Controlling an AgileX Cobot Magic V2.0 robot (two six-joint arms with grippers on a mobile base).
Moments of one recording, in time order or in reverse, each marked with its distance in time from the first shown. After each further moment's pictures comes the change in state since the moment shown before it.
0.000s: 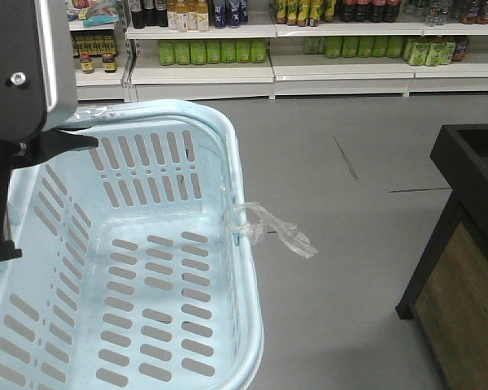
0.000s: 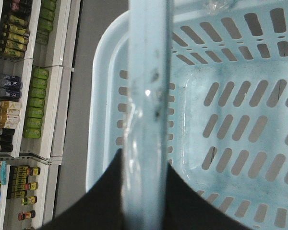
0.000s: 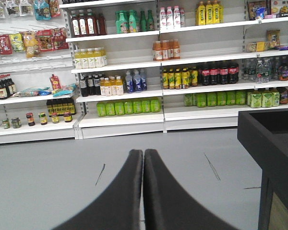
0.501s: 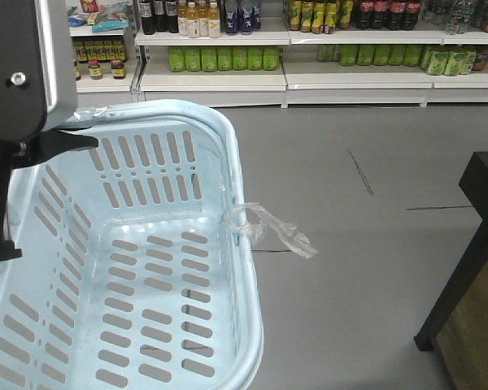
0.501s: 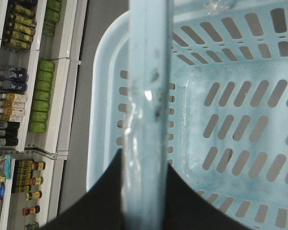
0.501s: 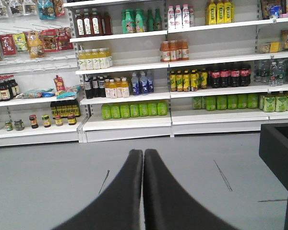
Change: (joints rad) left arm 0.000 0.000 0.000 0.000 0.000 0.000; right arm 0.000 0.000 0.000 0.000 0.000 0.000
